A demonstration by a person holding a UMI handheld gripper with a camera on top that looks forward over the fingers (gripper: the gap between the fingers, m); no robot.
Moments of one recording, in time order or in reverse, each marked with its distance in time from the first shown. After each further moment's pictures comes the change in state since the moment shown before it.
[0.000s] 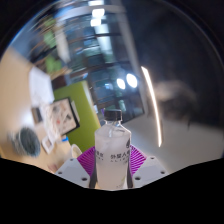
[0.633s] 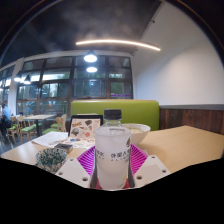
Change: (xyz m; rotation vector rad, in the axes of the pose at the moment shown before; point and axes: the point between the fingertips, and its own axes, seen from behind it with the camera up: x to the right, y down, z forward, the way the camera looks) arm -0.136 0.148 -0.073 -0.168 -0.224 1.231
